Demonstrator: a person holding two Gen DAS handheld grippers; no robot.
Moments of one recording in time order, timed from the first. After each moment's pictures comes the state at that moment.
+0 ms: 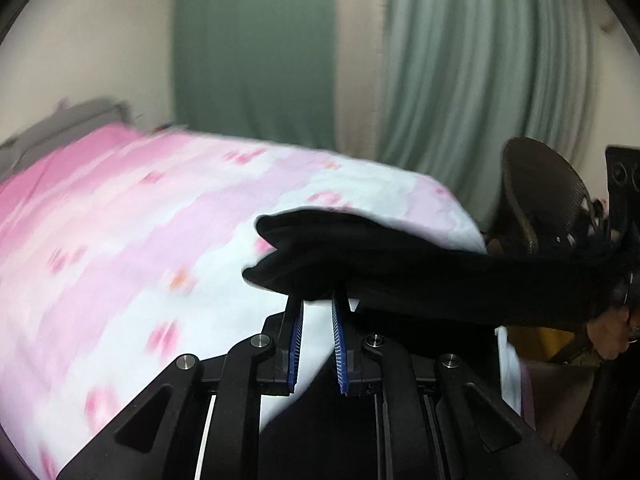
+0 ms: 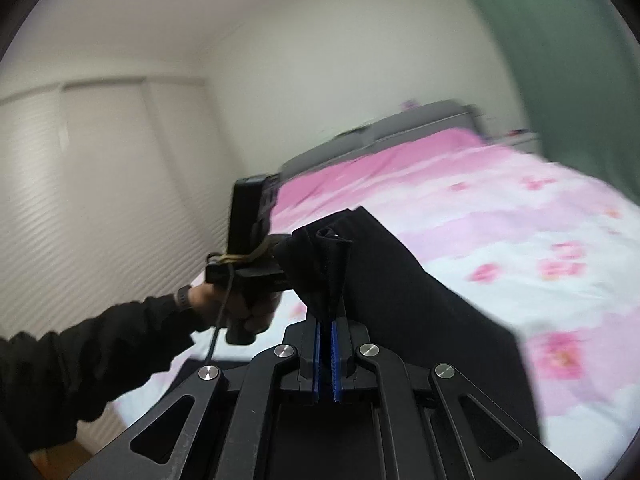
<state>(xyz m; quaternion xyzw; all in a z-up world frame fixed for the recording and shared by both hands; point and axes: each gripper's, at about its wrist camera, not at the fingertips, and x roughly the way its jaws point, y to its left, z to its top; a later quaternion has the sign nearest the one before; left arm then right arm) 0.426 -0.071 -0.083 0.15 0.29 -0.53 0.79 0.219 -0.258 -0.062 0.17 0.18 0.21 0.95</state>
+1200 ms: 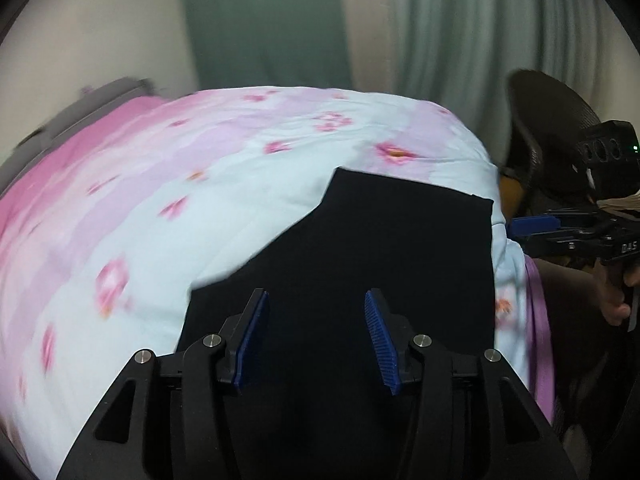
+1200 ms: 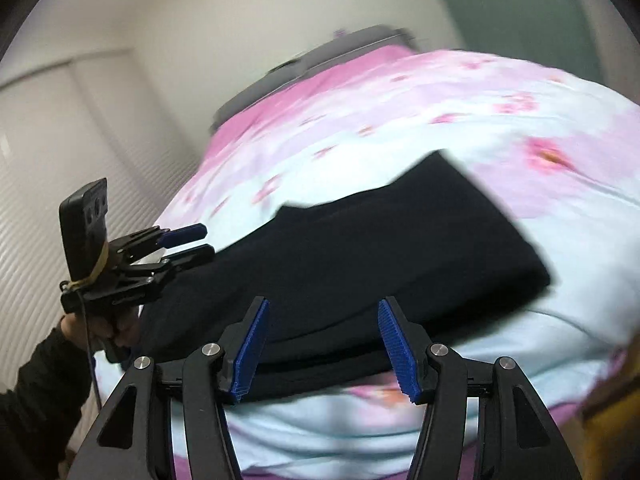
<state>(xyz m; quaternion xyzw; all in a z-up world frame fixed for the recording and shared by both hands) 0.328 -0.035 -0.152 0.26 0.30 -0.49 0.78 0.146 -0.220 -0.187 0.24 0.30 0.07 0.92</state>
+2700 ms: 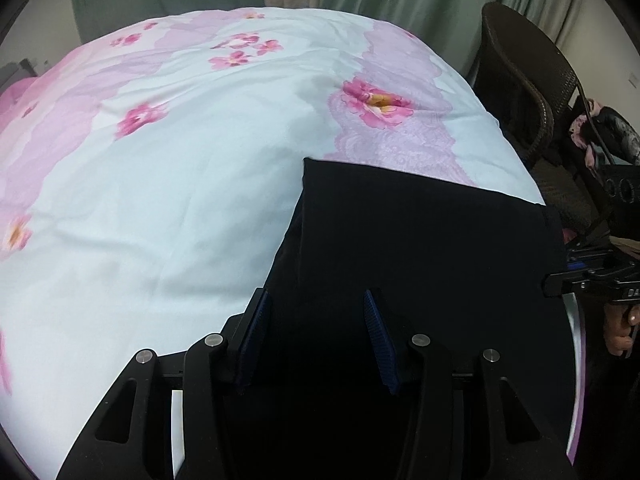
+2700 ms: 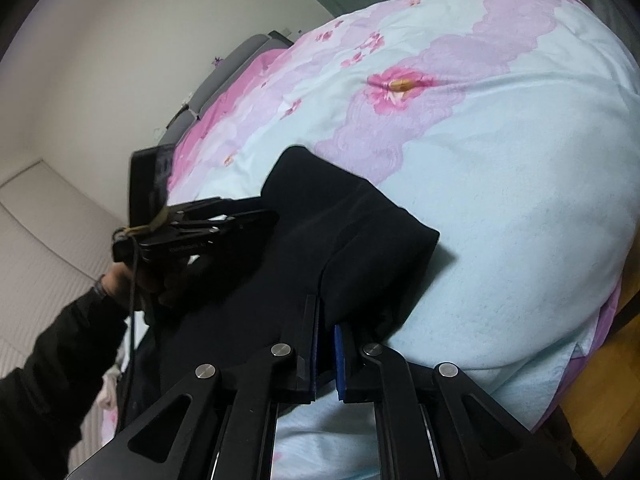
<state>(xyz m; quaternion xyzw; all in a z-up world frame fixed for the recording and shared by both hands) 0.416 -0.227 -0.245 0.32 0.41 -0.57 0.63 0.173 -0.322 -0.270 0.41 0.32 -0.03 0.86</state>
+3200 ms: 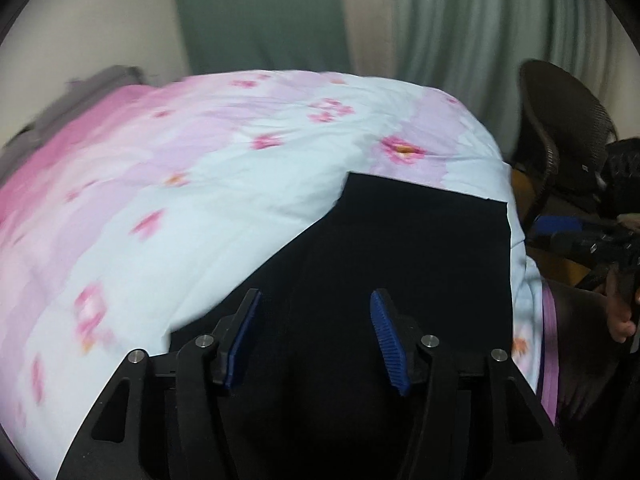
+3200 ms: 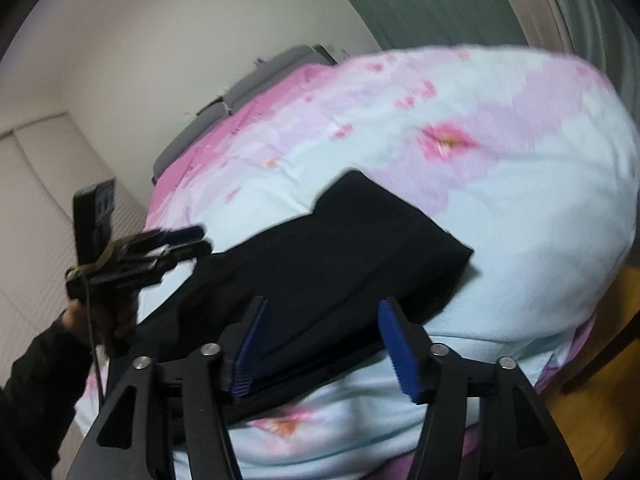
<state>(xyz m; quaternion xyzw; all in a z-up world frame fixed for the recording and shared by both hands) 0.328 -0.063 -0.151 0.25 0.34 -0.45 0.79 0.141 -0.282 -0.206 0.30 0.28 -0.02 0.91</state>
